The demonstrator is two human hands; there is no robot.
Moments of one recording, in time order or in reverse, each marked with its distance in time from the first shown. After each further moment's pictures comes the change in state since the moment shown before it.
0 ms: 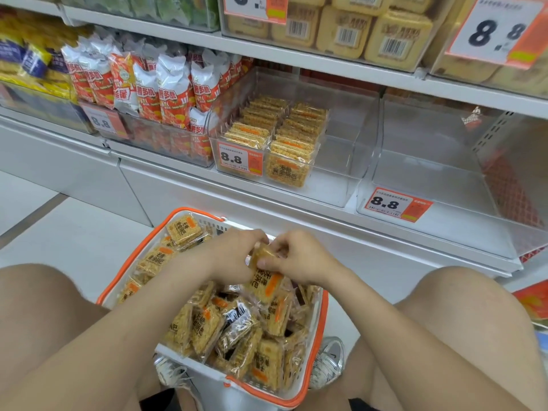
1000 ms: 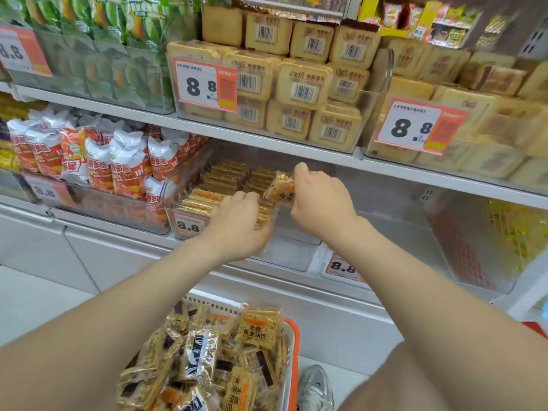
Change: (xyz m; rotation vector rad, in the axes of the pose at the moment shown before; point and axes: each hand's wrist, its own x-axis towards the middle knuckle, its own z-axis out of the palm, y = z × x) left_hand 0.086 0.086 -0.104 0.107 0.583 0.117; right_hand 0.041 -0.046 -0.195 -0.761 0.589 -0.017
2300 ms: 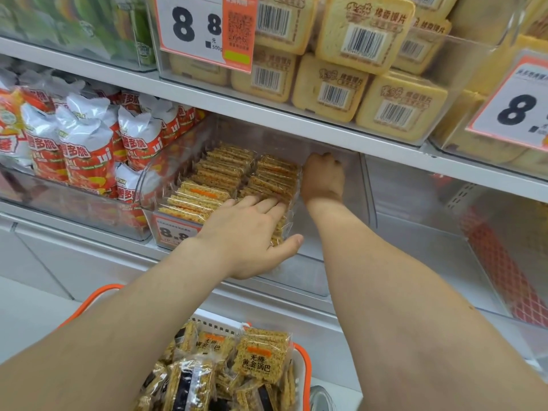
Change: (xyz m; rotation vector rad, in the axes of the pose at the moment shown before) left_hand 0.057 -0.044 0.042 0.342 -0.106 0.249; right_hand 0.144 0.022 0.132 -0.135 0.008 0.309
